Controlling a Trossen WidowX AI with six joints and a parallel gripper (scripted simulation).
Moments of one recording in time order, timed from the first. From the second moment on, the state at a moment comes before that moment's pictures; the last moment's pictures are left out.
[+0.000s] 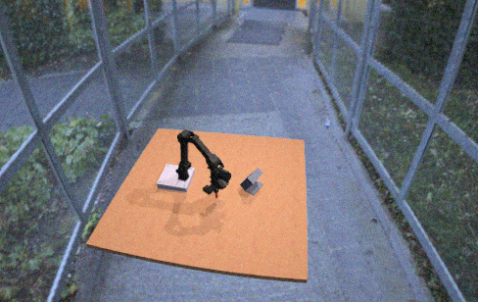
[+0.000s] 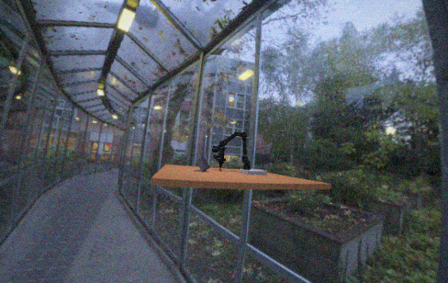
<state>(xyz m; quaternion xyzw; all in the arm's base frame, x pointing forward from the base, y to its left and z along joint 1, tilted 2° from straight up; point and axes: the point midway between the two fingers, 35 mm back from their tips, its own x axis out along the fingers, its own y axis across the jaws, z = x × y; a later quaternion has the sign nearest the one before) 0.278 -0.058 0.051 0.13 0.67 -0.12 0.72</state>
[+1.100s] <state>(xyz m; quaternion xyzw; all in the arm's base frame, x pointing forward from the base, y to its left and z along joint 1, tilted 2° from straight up) 0.280 -0.056 0.129 0.13 0.67 -0.12 0.72</state>
